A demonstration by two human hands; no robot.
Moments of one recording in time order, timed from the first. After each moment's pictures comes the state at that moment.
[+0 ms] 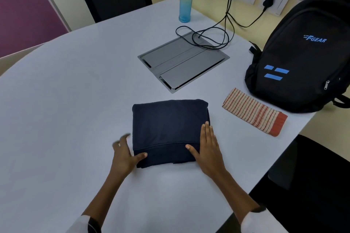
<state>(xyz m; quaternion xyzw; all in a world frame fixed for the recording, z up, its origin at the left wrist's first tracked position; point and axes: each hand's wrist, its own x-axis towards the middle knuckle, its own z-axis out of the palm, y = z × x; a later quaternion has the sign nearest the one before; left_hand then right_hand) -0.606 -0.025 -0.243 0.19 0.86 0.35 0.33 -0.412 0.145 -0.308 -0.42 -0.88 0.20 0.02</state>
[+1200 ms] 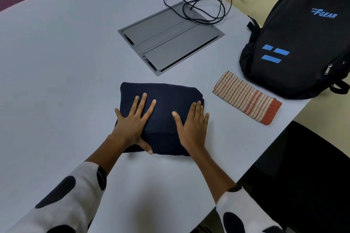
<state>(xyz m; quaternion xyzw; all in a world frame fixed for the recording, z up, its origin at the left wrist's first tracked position) -0.613 0.082 -0.272 0.58 0.78 -0.13 0.20 -0.445 0.187 -0.301 -0.52 -0.83 0.20 0.07</state>
